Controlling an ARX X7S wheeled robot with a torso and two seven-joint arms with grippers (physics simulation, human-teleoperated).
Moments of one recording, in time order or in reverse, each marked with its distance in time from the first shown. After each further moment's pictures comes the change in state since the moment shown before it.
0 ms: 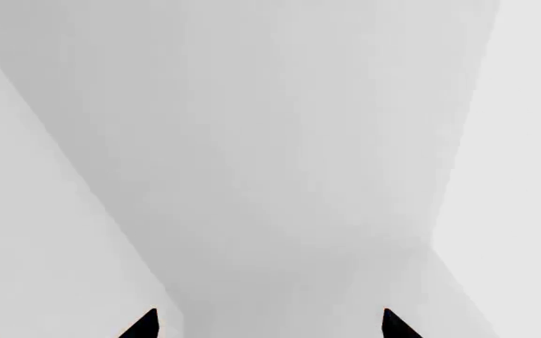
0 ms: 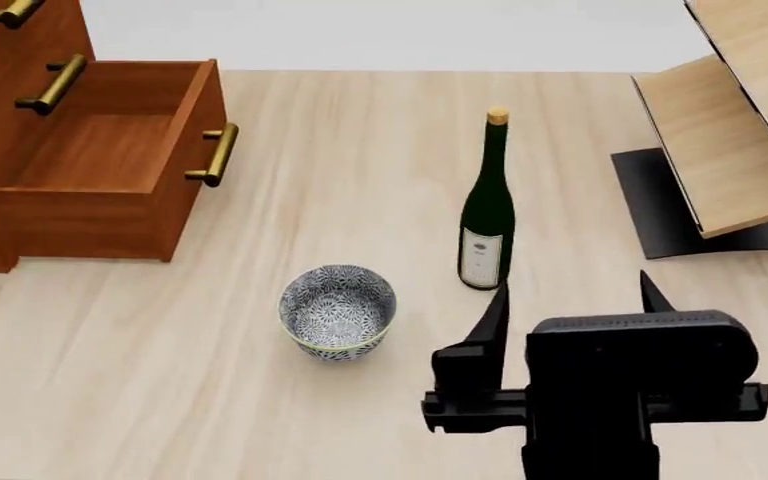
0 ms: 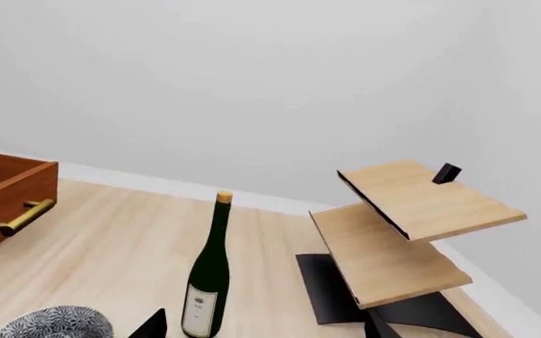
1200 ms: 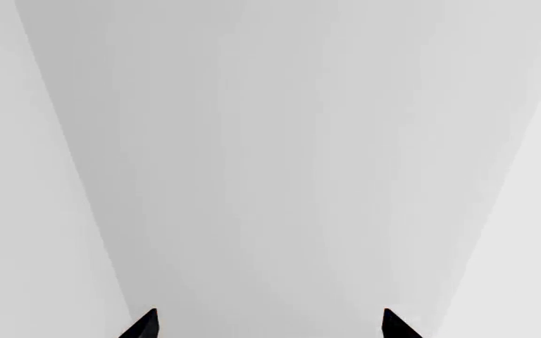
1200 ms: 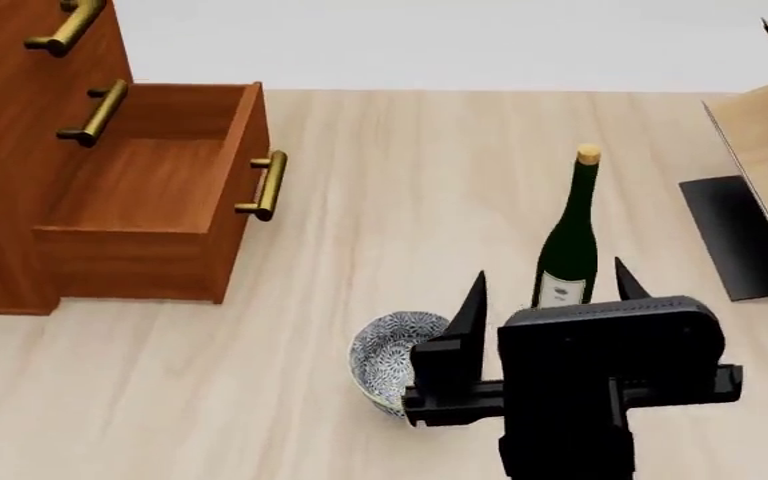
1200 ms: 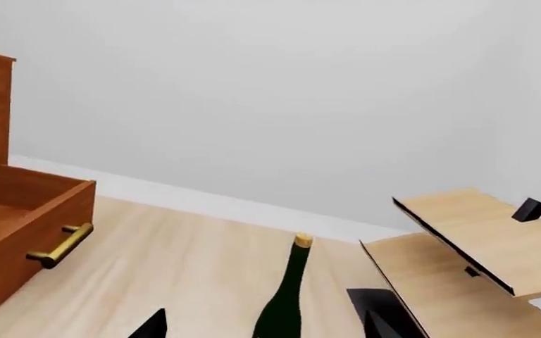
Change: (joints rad) left arm -0.051 0.008 -0.170 0.042 -0.073 0.081 -0.037; right arm 0.029 0.014 -0.054 0.036 0.009 -0.034 0.013
